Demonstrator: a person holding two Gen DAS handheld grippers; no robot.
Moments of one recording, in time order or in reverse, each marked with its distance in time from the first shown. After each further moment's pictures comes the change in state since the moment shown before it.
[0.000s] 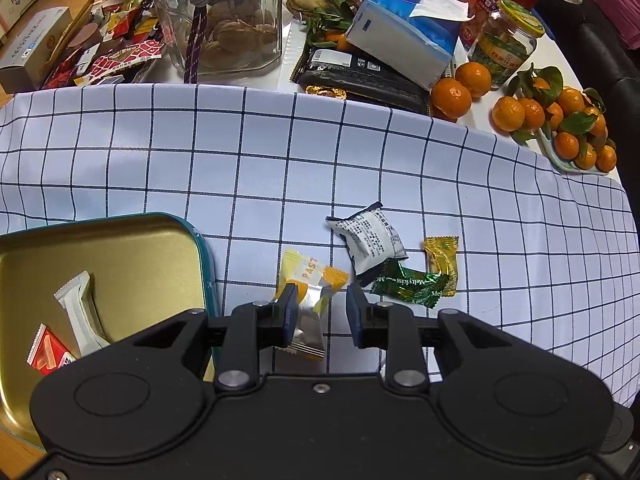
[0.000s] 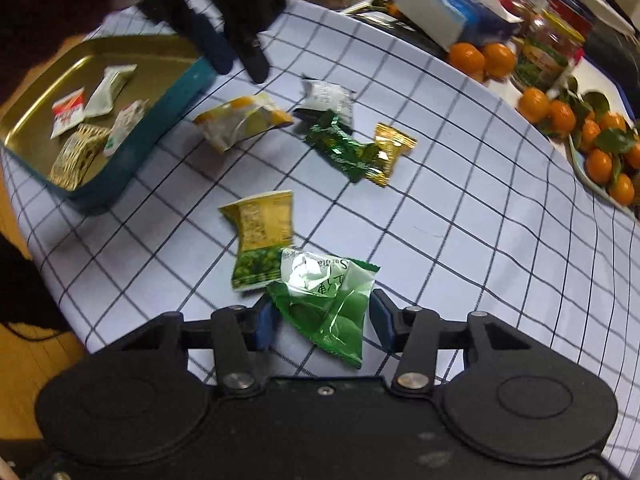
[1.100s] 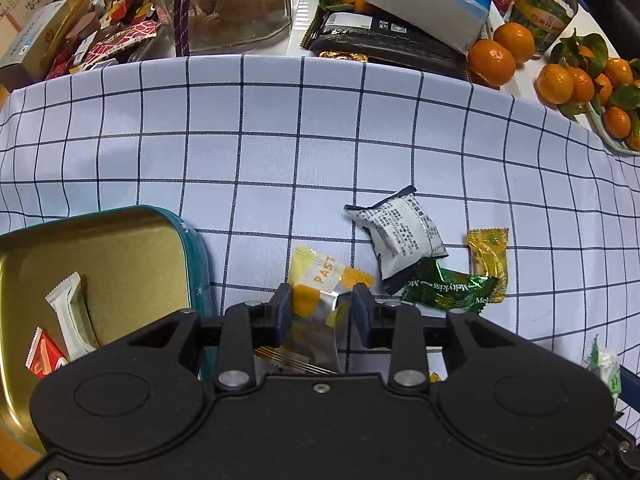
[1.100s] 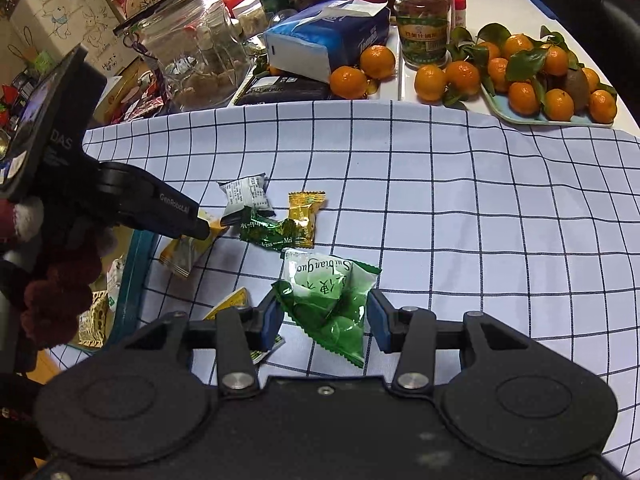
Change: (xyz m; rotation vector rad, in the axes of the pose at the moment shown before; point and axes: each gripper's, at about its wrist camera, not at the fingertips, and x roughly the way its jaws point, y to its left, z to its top) left arm 0.047 -0.010 0.000 0.010 0.043 0.134; right arm -0.040 -0.070 0.006 0.415 -0.113 0.073
